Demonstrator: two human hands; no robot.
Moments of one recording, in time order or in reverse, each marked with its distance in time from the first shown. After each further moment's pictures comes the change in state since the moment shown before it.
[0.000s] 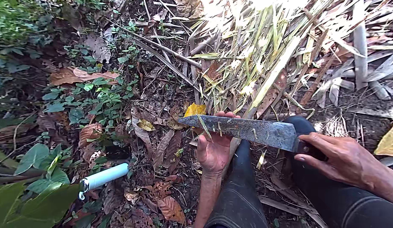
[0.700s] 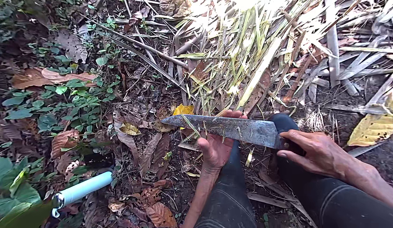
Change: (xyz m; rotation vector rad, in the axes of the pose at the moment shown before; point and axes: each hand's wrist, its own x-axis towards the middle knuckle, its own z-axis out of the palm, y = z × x) left_hand 0.002 -0.039 -0.007 0.058 -0.126 -0.179; right_hand 0.003 -0.002 -0.001 0.084 -0.031 0.008
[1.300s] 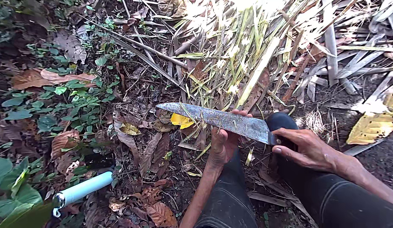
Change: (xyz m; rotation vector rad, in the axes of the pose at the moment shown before) left_hand 0.006 -0.016 -0.006 0.011 -0.024 -0.011; right_hand 0.012 0.003 0.011 0.288 -0.061 0.021
